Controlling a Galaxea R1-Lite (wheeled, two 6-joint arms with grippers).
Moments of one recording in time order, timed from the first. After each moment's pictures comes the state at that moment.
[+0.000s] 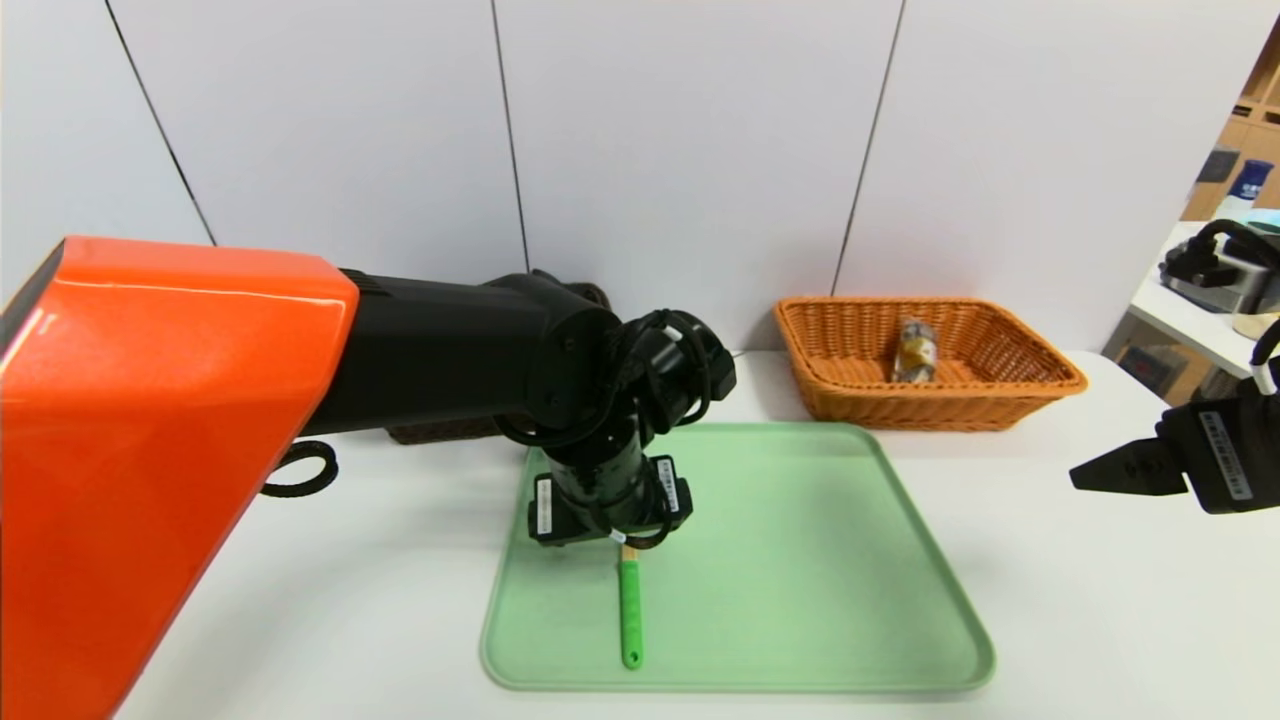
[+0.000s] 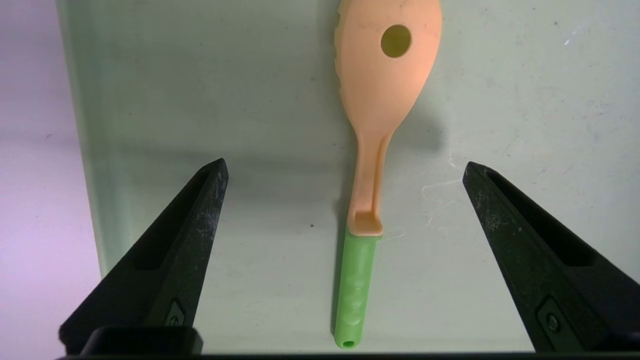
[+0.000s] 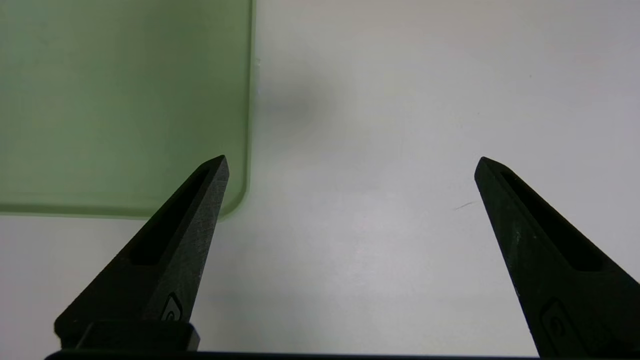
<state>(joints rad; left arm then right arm) -0.80 2.15 -1.78 0.81 0.22 -0.89 0.29 1.36 -1.28 0.84 -0.23 0.13</state>
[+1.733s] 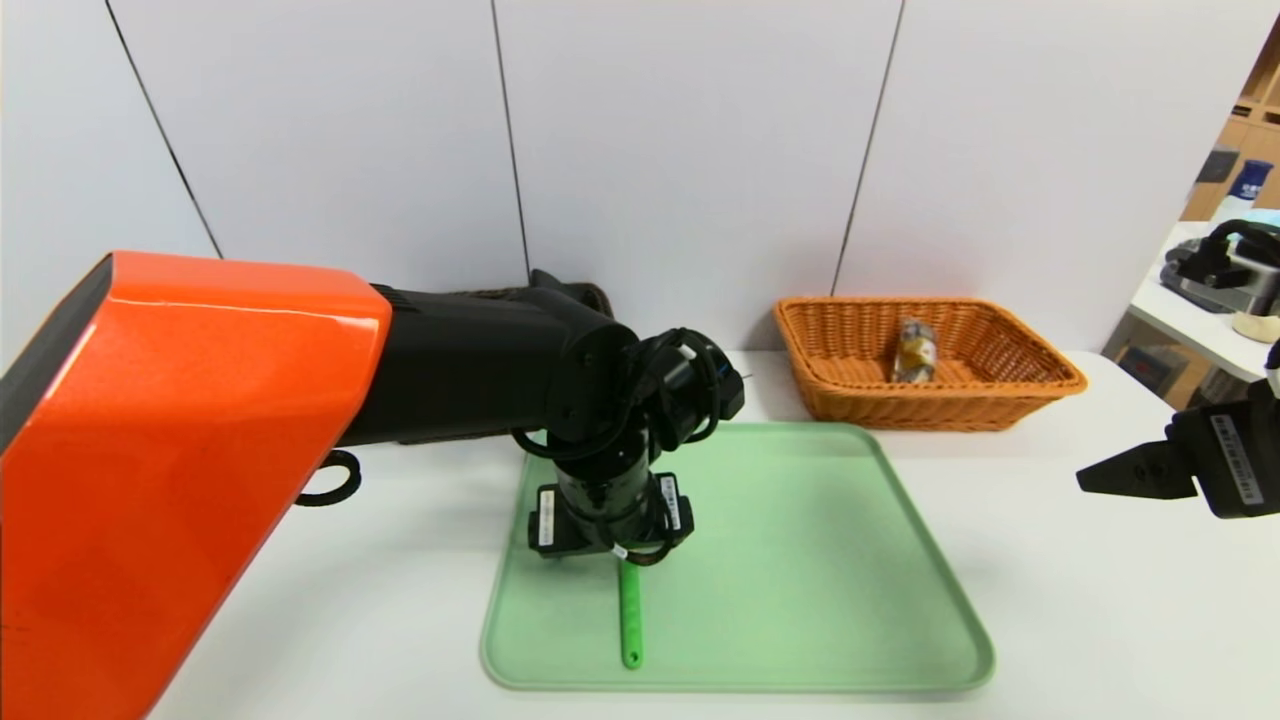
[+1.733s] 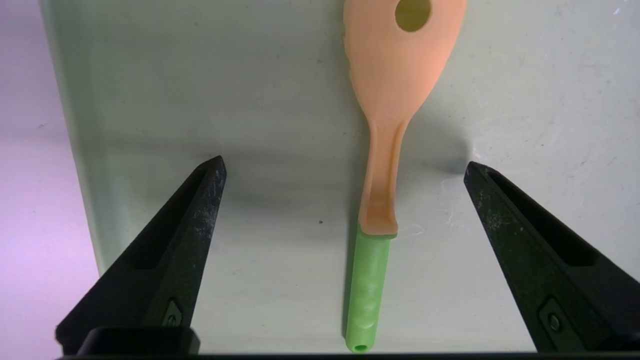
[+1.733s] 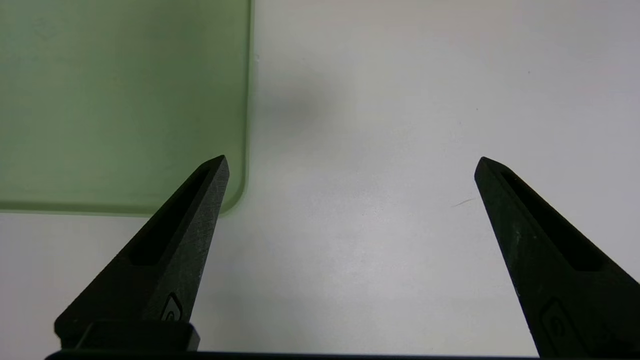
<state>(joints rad) -0.81 2.18 -1.79 0.84 0.23 -0.88 0.29 1.35 -1.27 0.84 -0.23 0.13</state>
